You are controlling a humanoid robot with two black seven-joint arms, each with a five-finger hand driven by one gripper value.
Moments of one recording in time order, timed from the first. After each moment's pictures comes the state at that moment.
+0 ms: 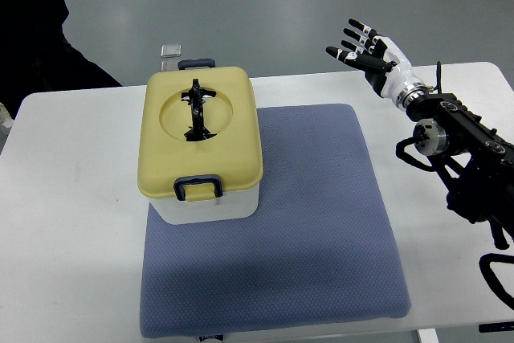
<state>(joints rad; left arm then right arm) 0.03 0.00 -0.02 -0.12 0.02 -0.09 0.04 0.72 -0.13 1.07 0.76 -0.68 0.08 0.12</state>
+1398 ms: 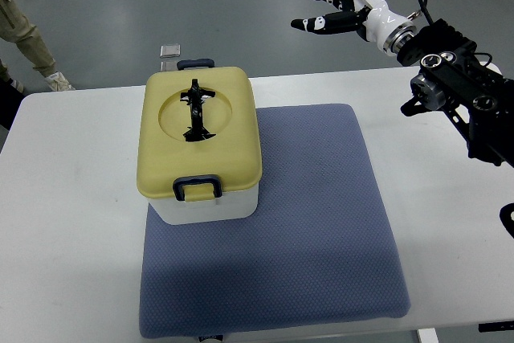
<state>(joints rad) 0.03 0.00 -0.02 -0.13 0.02 -0.09 0.04 1.00 -0.24 0.73 0.76 -0.98 0.10 0.29</state>
